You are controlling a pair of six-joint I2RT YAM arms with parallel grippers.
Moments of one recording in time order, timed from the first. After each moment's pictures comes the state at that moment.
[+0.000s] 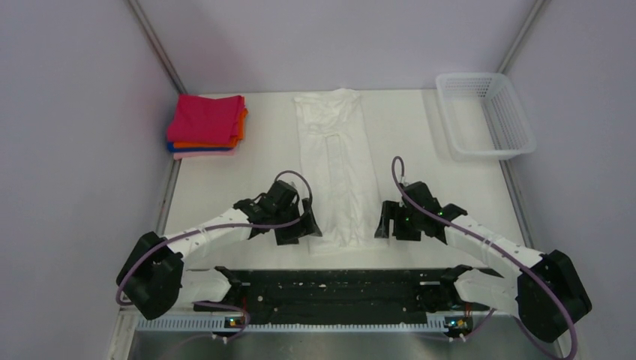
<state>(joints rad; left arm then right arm) -0.67 1.23 0.67 -0.43 0.17 -0.91 0.54 1.07 0.52 -0.47 -0.15 0.59</state>
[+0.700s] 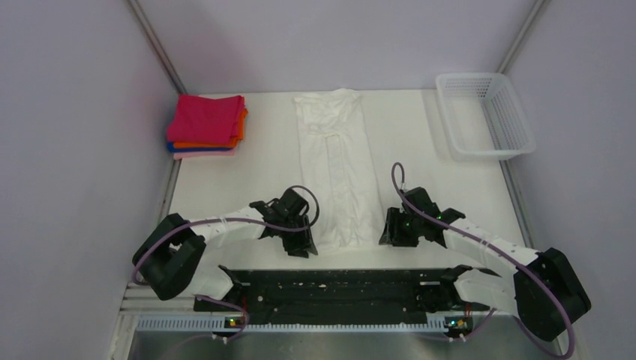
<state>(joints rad) -0.76 1.38 0.63 -0.42 0.26 -1.00 0.54 1.09 0.46 -0.43 -0.18 0.63</state>
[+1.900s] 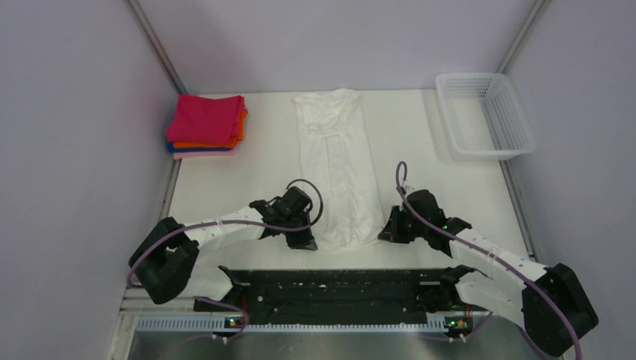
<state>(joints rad) -0.80 1.36 0.65 -0.43 0.19 -0.99 0.53 0.98 0.37 -0.26 -0.26 0.61</state>
